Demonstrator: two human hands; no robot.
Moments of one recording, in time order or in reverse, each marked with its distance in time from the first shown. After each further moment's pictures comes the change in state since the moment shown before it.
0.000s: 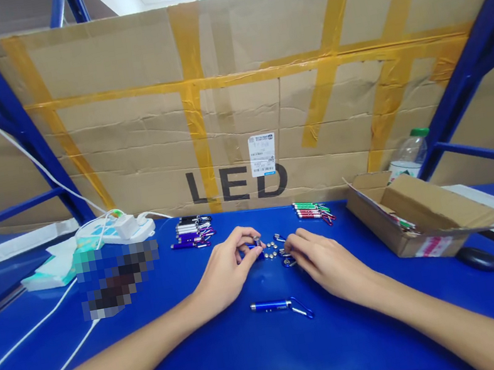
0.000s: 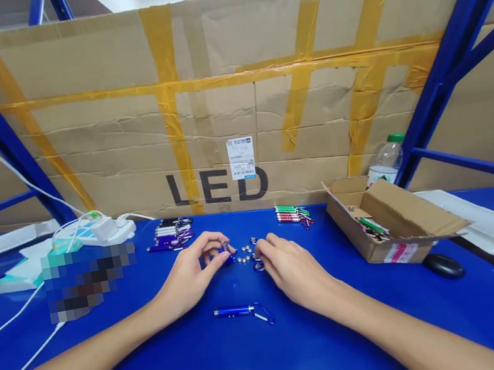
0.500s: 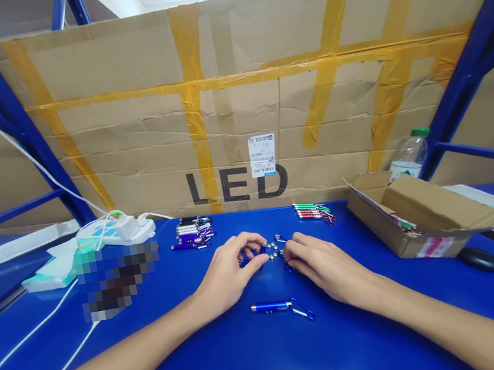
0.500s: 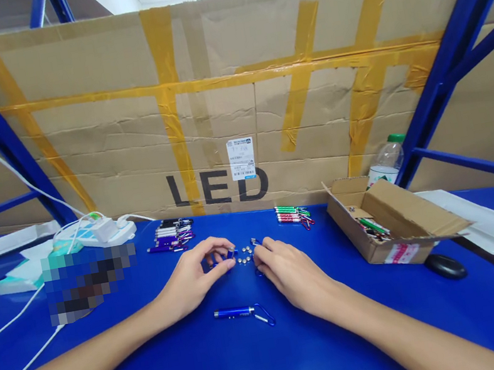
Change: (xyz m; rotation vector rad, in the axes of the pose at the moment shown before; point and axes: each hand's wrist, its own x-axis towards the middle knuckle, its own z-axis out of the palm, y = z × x) left_hand -0.001 -0.001 0.000 0.068 -0.037 0.040; right_hand -0.002 0.001 0.000 0.062 0.013 -0.102
